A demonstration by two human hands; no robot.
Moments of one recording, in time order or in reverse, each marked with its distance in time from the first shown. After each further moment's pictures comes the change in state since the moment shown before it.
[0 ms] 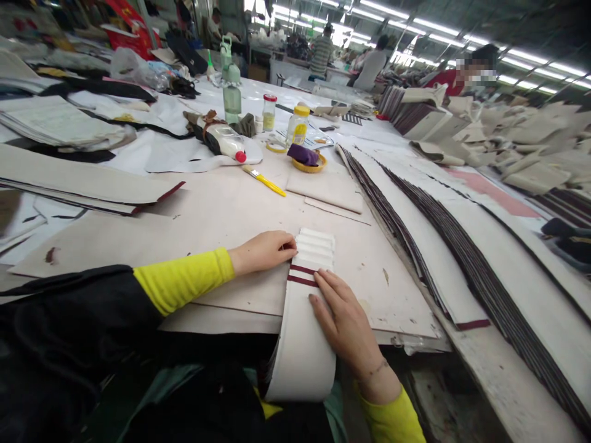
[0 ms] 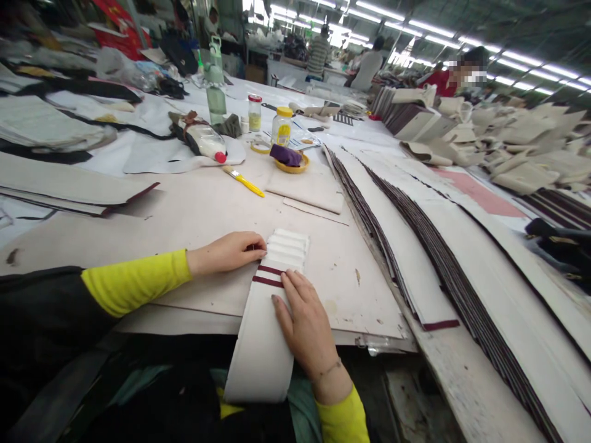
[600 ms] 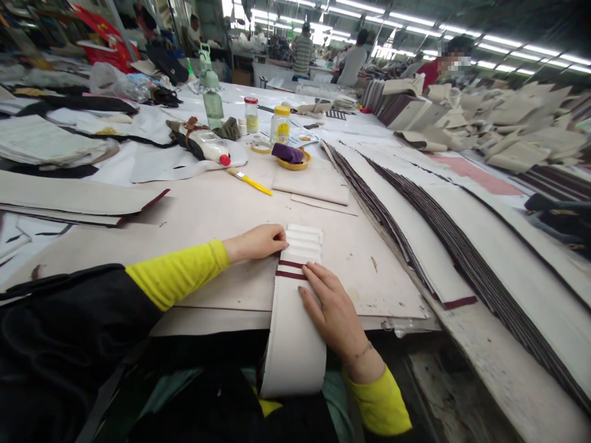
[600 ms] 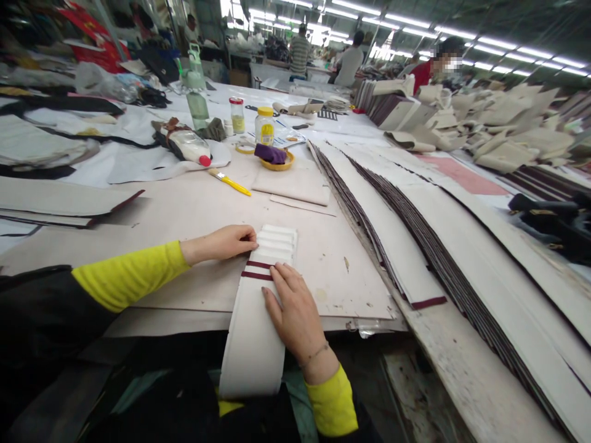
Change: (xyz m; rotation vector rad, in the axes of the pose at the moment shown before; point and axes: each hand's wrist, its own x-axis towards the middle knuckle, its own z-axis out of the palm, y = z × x) left_hand 0.026 0.006 -0.002 0.039 -0.088 -0.146; right_hand 0.000 0.001 0.004 0.081 0.068 0.011
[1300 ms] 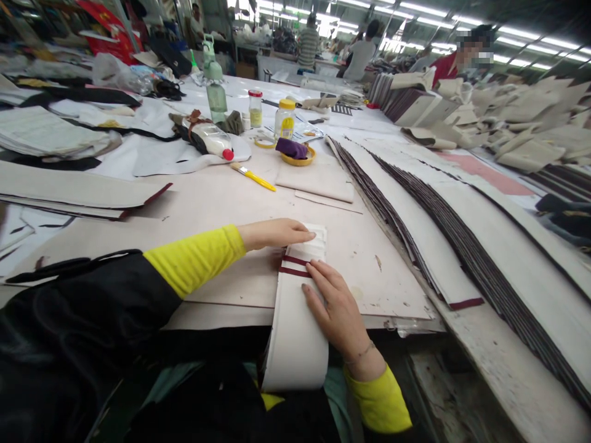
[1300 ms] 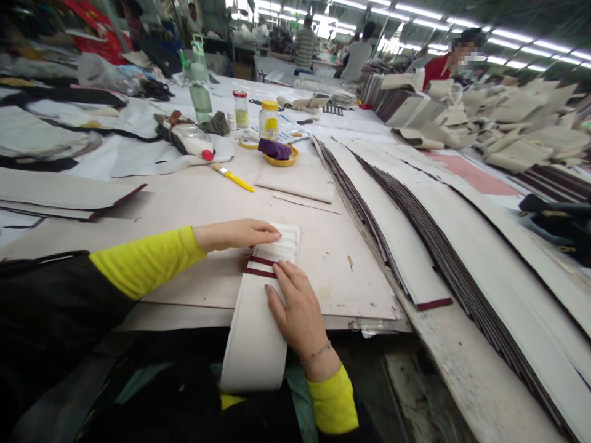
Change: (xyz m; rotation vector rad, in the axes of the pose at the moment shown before) left_hand 0.007 0.029 -0.011 -0.307 -0.215 -0.039; right_hand -0.002 0.002 0.002 0.058 0.045 0.006
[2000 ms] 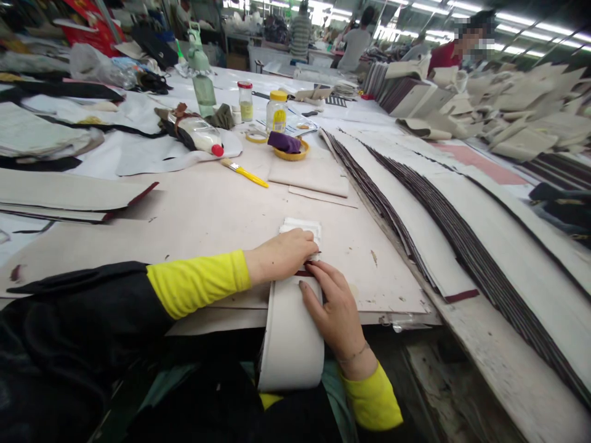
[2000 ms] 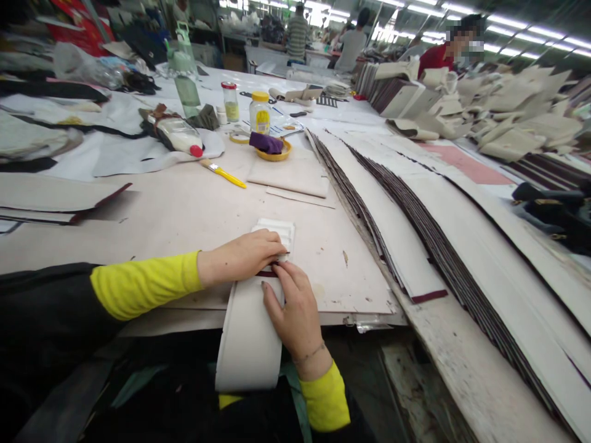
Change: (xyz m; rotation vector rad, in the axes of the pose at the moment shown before) left_hand -0.001 0.001 0.040 0.712 0.127 0.514; right_hand -0.002 -0.004 0.000 0.058 0.127 0.098
